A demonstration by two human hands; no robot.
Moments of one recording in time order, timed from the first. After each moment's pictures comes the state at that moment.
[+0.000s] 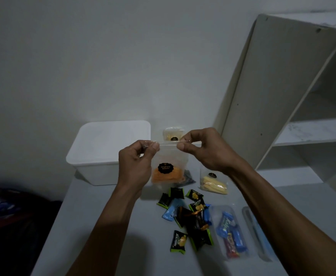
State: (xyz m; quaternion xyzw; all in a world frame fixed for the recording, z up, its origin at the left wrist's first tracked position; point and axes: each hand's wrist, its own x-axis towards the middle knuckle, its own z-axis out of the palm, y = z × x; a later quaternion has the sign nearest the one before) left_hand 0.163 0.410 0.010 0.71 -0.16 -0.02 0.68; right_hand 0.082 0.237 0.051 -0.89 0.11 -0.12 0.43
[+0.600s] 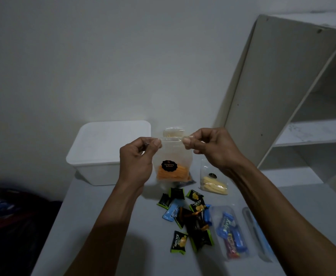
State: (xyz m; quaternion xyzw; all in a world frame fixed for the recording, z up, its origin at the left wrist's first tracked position) left_hand 0.165 0.407 0.018 0.70 -0.17 -0.03 0.70; right_hand 0.078 0.235 0.050 -0.77 0.17 -0.15 0.60
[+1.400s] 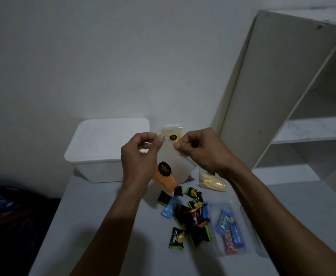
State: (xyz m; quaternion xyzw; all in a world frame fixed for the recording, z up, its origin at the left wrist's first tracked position) left_hand 0.151 0.400 0.022 0.73 -0.13 0.01 0.67; right_hand 0.076 0.250 0.053 -0.86 0.14 -0.11 0.48
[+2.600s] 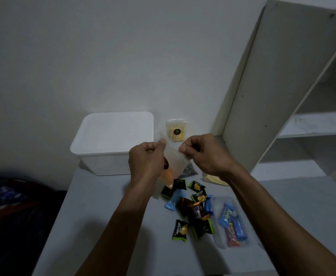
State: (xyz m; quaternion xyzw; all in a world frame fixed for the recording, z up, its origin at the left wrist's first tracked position) left_hand 0.138 0.399 0.012 0.76 0.01 -0.08 0.64; right_hand 0.071 0.261 0.030 -0.86 0.16 -0.07 0.48
